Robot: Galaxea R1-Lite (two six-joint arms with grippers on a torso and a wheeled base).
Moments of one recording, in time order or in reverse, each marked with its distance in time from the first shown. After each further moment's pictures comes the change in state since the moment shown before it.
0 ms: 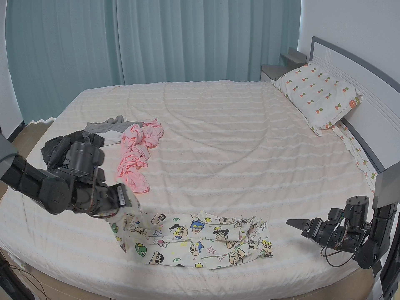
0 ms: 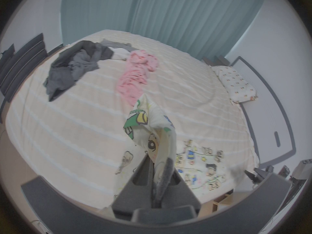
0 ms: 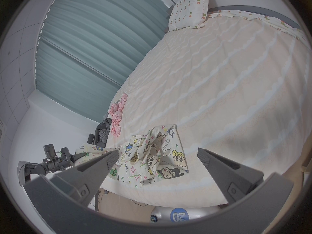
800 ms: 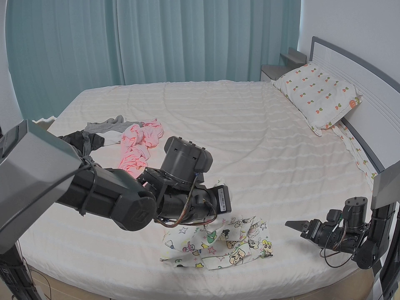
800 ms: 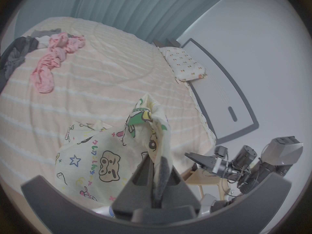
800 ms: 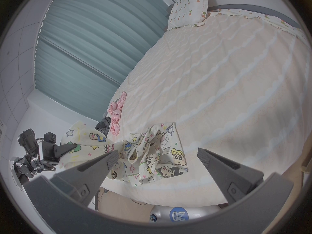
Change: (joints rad) left arm -0.411 0.193 -0.349 0.002 -0.132 -0.175; right arm 0.007 0.014 -0.002 0.000 0.000 -0.002
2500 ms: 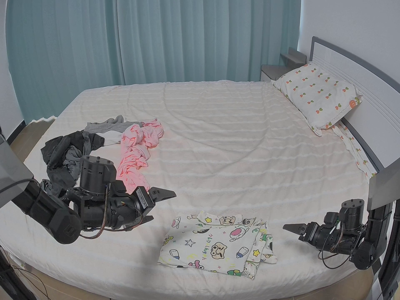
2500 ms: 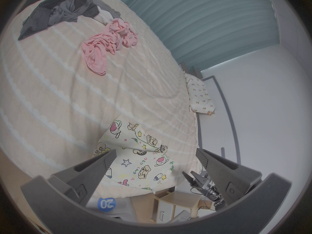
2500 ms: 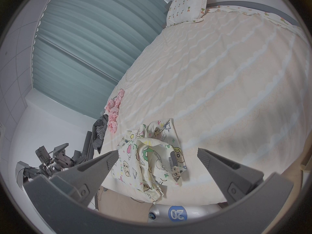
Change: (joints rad) left arm 0.348 -0.174 0.597 -0.511 -0.183 -0.262; right arm 0.005 0.040 -0.010 0.000 0.000 -0.001
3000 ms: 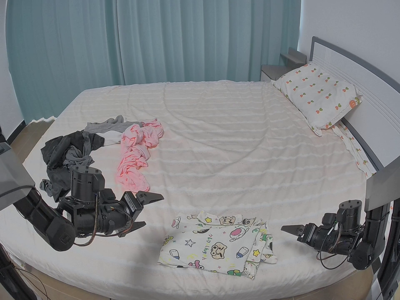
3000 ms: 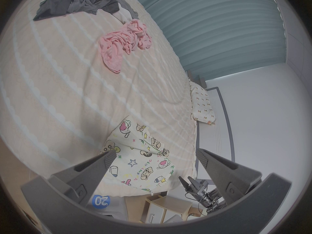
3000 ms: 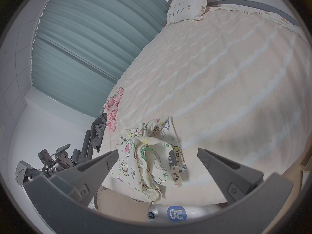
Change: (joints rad) left arm 0.066 0.025 0.081 -0.096 -0.025 -0.083; right arm 0.011 0.019 -0.008 0.000 -0.004 -0.003
